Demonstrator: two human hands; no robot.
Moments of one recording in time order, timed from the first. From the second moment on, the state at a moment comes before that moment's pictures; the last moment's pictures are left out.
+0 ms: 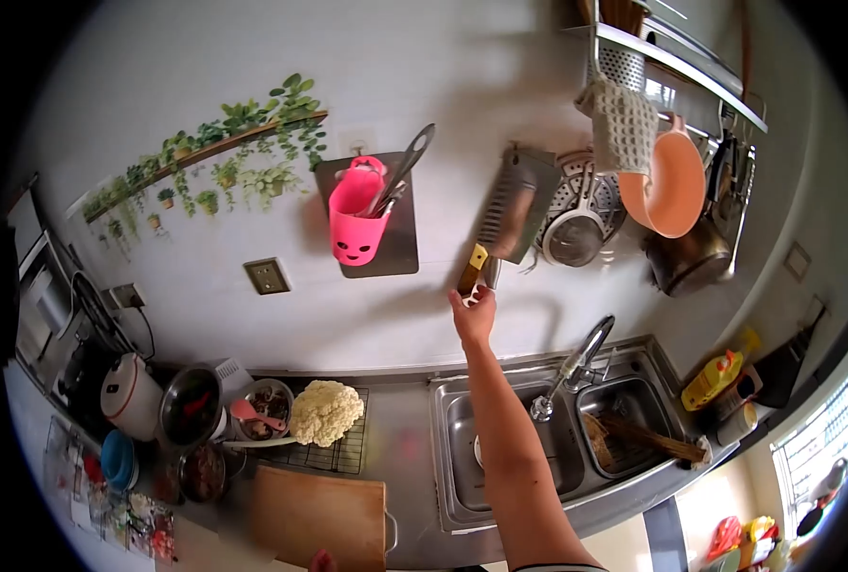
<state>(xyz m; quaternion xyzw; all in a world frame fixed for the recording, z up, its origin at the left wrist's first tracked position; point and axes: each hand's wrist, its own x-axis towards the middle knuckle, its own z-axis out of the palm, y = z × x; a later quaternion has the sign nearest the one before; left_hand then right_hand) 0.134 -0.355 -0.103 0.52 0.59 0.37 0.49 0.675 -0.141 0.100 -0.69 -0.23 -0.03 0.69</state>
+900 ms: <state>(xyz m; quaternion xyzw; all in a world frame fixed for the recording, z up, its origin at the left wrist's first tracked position) 0.069 -0.348 -0.093 0.46 0.55 0.33 0.61 0.495 -0.403 0.023 -0.78 -0.44 -0.03 0.45</state>
